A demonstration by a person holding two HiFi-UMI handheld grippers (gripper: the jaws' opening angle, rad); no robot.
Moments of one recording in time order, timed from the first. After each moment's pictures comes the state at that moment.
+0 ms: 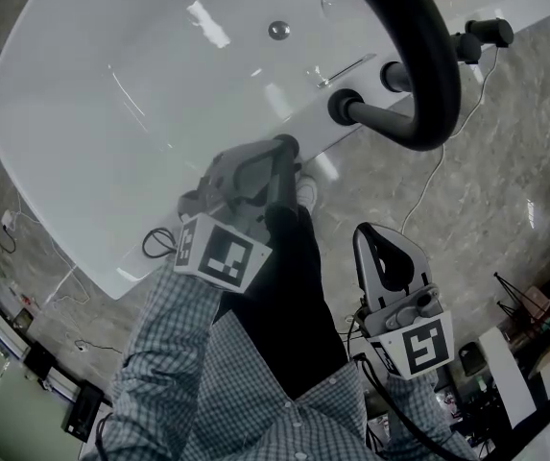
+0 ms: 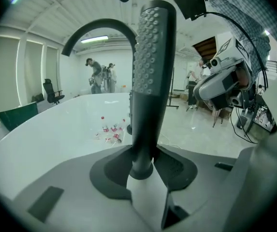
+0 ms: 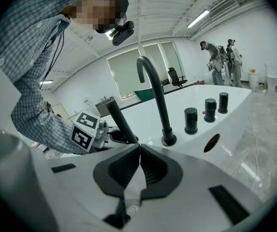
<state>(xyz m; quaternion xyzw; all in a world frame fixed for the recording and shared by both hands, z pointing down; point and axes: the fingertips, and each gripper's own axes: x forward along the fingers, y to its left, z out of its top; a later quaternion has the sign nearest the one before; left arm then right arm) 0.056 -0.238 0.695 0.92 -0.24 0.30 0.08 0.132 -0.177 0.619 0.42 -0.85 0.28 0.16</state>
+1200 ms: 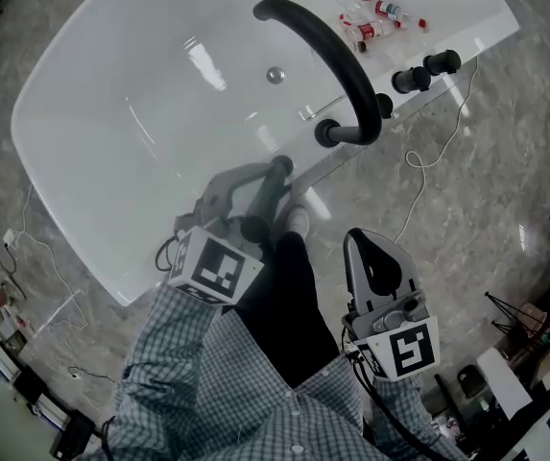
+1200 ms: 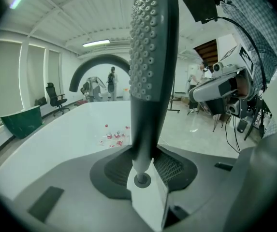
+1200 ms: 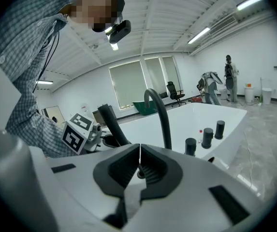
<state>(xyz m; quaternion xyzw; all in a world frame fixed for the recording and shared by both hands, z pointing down) 0.041 -0.231 0.594 0.92 -0.25 0.30 0.08 0.120 -0.181 0.521 0.46 -0.85 0.22 0.12</state>
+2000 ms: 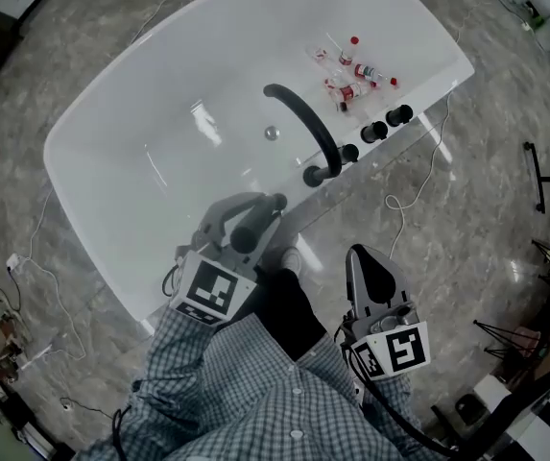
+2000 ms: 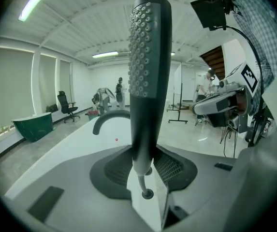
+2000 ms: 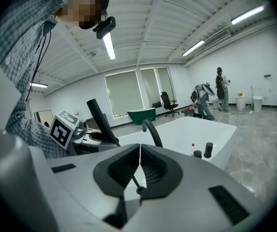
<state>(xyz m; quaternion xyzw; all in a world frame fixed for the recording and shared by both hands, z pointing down) 0.024 -0.235 0.444 0.91 -0.31 0.25 0.06 0.141 -0.179 0.400 0.51 -0.83 0.19 0.08</state>
